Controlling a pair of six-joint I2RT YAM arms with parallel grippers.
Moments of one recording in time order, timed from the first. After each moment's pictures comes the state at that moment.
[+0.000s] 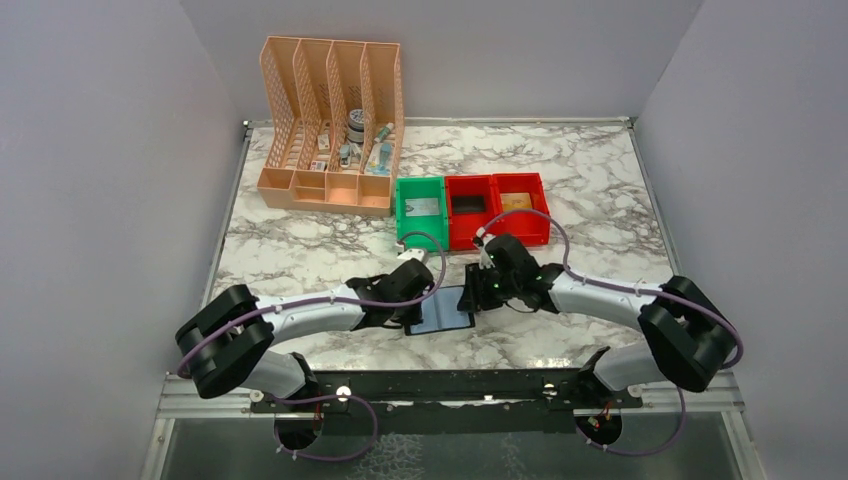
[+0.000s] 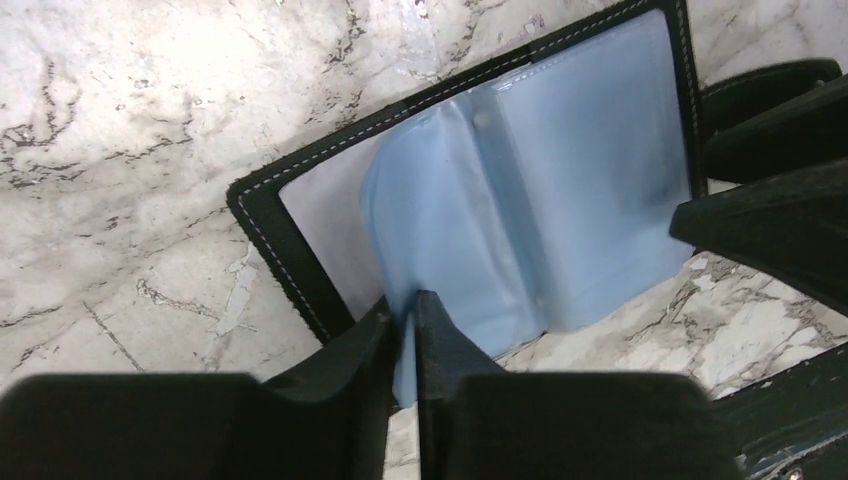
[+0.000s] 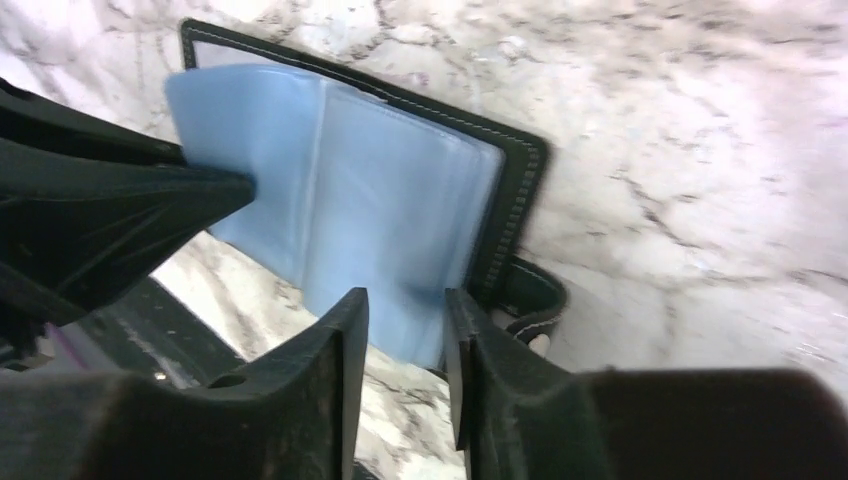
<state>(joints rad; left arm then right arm) -0.97 1.38 0.63 -0.24 -0.16 -0.73 0.75 1.42 0.61 -0.06 -0.28 0.56</state>
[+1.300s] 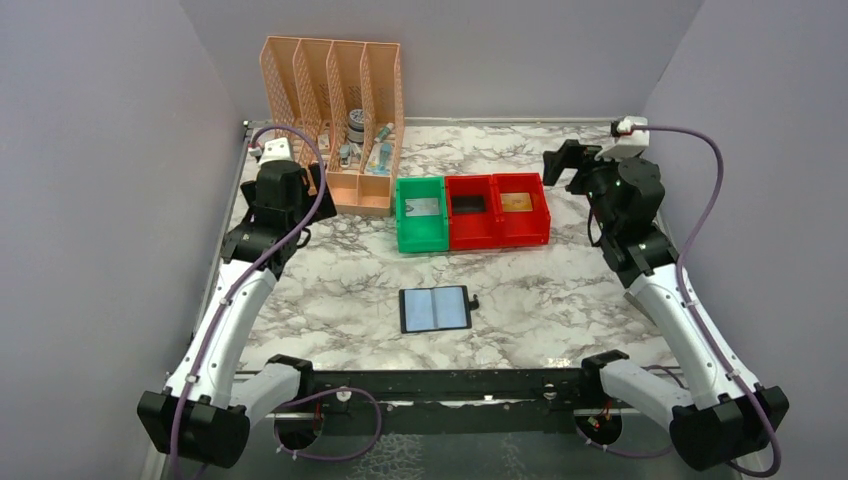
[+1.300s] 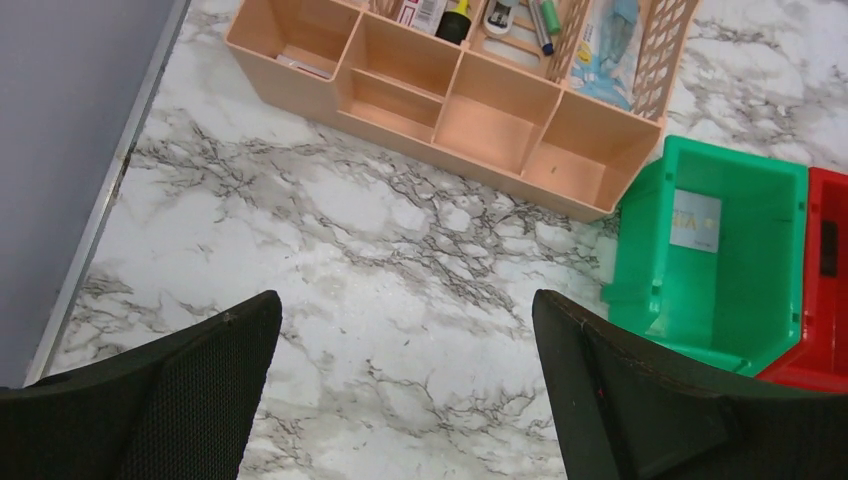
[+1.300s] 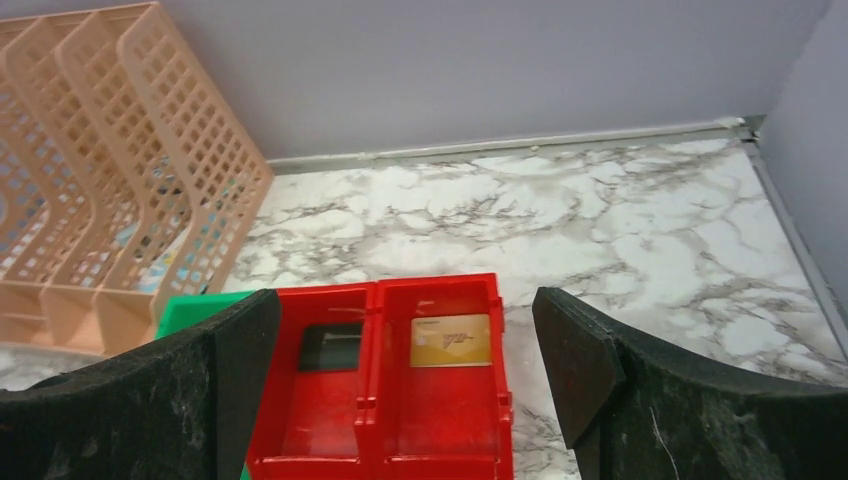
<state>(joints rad) -0.23 1.05 1.07 -0.61 -0.33 -0.33 0.27 0.99 0.95 -0.02 0.19 0.18</state>
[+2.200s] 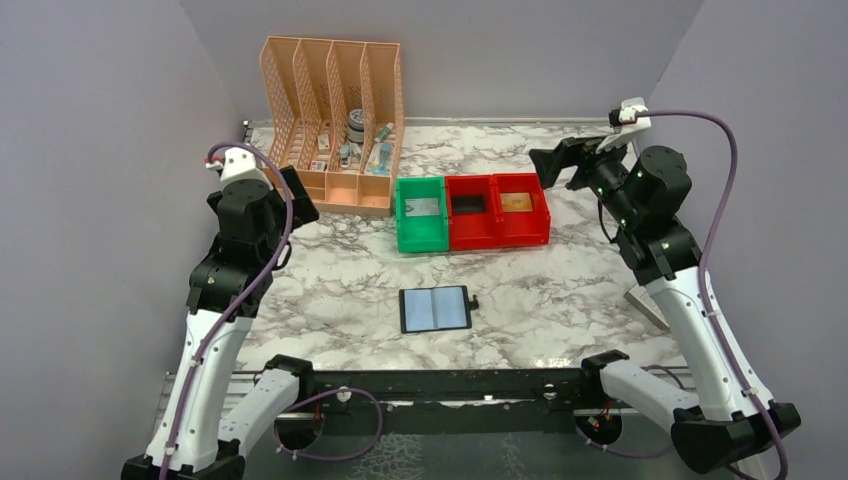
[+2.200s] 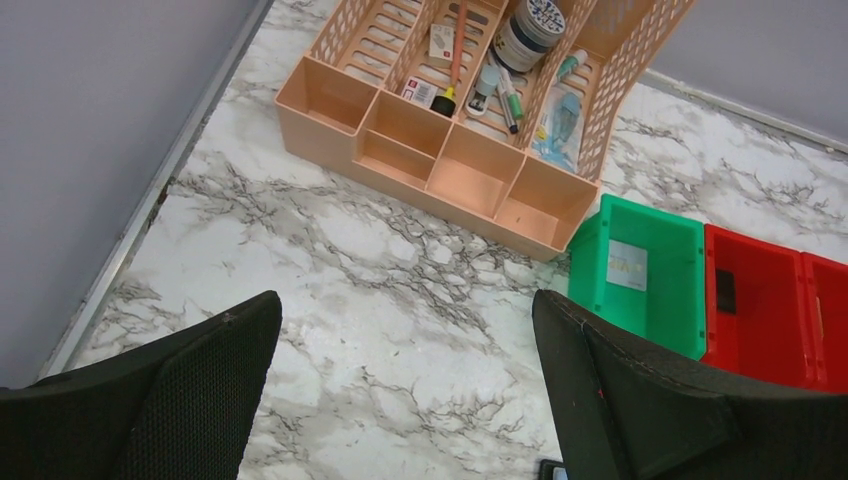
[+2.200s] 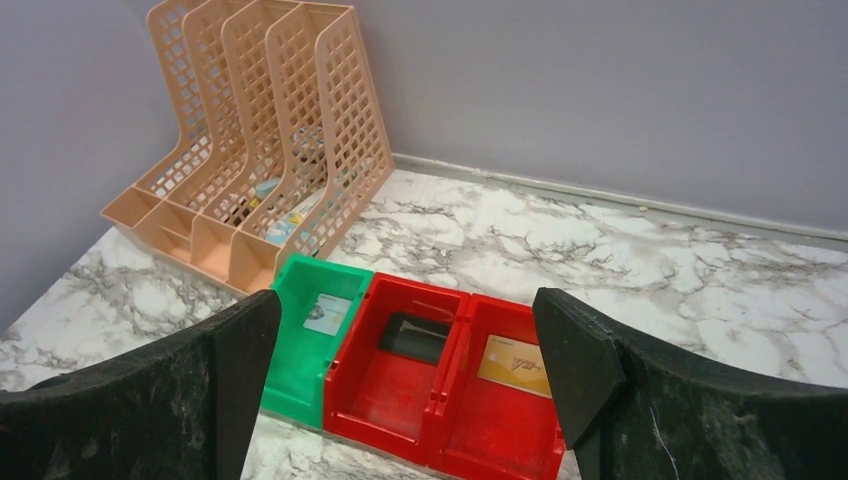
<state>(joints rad) -0.22 0.82 1.14 -0.70 -0.37 -0.37 0.27 1.00 1.17 -0.19 -0.13 0.11</state>
